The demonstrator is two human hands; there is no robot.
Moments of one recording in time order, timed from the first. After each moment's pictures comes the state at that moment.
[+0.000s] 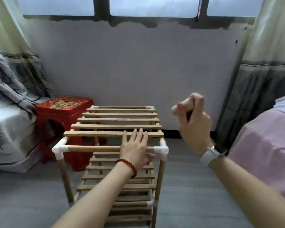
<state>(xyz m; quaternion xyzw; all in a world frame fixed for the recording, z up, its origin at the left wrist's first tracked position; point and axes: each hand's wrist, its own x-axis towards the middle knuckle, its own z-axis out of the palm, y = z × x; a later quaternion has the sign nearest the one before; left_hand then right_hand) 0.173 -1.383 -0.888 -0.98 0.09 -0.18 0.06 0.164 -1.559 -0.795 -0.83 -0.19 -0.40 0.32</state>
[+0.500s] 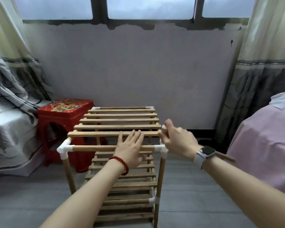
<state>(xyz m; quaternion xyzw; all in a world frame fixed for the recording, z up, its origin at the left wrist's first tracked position) 0.168 -1.353 -0.888 -0.98 0.13 -0.13 0.05 0.164 -1.546 -0.832 -0.96 -0.18 -0.17 0.17</state>
